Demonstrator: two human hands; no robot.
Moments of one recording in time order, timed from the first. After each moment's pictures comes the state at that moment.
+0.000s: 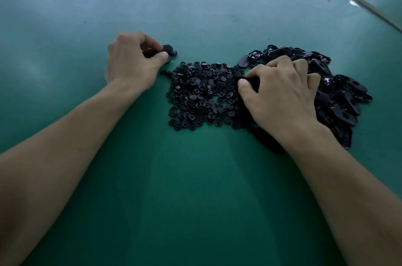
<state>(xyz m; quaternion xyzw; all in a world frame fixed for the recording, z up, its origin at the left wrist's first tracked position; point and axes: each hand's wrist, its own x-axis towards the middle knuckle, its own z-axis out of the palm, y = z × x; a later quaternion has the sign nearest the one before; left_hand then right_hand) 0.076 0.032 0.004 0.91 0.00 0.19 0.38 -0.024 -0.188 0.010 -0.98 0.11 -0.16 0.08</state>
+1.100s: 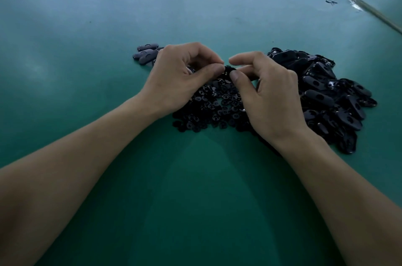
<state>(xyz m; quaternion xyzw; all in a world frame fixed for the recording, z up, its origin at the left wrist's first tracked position) 0.042 -0.008 0.003 0.78 -0.30 0.12 0.53 -0.027 -0.172 0.011 -0.89 -0.06 -0.26 0.36</state>
